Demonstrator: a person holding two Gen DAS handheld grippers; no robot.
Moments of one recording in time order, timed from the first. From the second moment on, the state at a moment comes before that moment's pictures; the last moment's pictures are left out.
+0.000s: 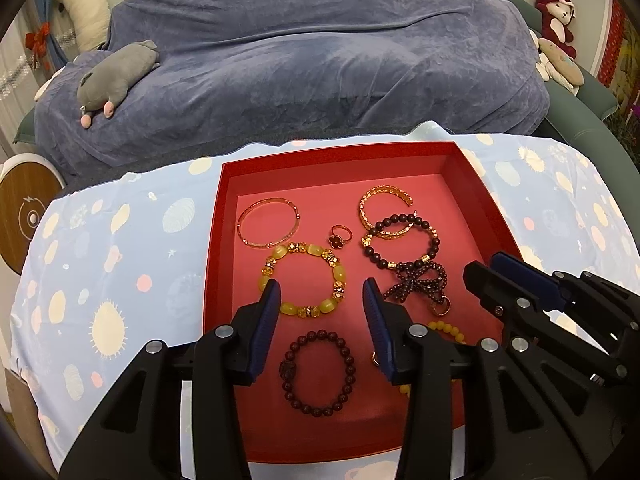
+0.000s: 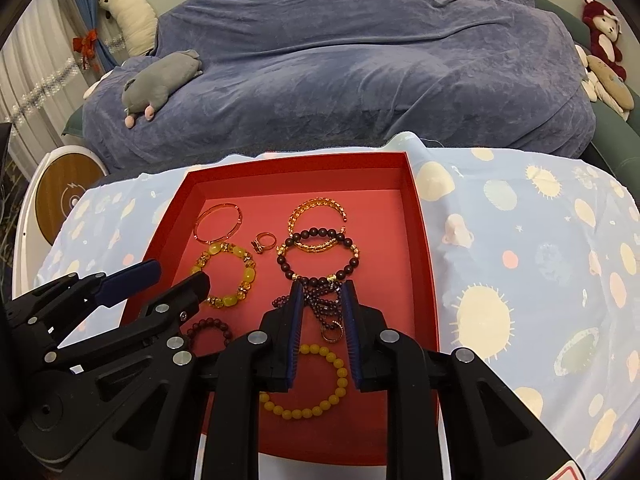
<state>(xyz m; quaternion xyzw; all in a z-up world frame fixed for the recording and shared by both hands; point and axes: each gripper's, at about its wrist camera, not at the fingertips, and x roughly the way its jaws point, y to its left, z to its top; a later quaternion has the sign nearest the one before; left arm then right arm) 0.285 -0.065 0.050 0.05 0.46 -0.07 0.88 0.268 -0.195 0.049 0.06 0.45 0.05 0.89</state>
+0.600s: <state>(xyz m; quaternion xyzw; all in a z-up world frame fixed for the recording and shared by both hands) 0.215 -0.053 0.096 0.04 0.44 -0.06 0.89 0.197 -0.194 0.094 0.07 0.44 0.03 0.90</state>
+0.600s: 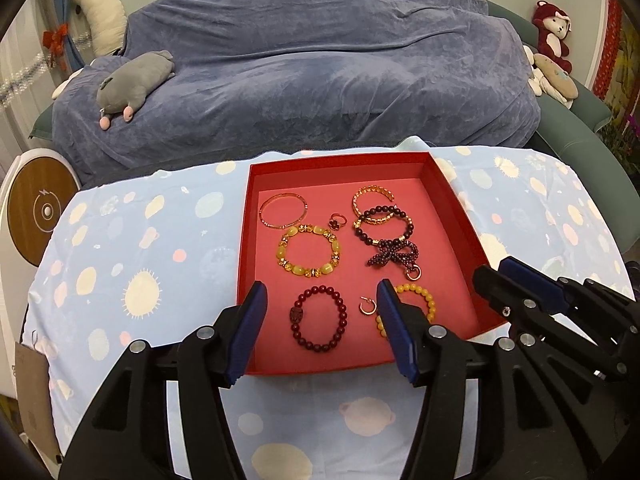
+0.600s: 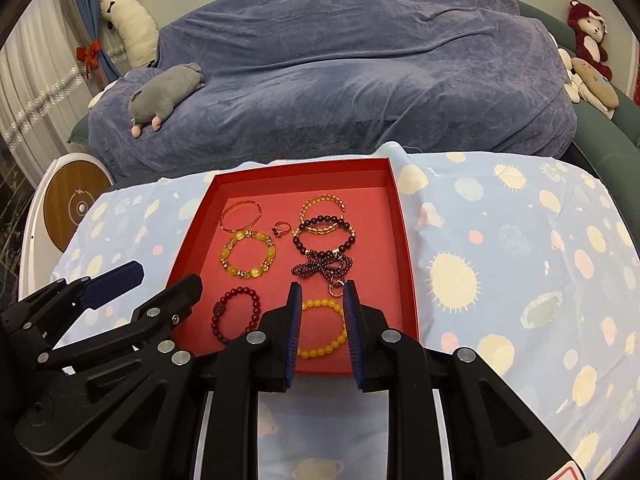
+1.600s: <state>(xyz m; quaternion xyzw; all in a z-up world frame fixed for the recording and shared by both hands) 0.131 -0.027 0.084 0.04 0.46 -0.03 0.89 0.107 -0.201 0.087 0.07 0.44 0.01 0.89</state>
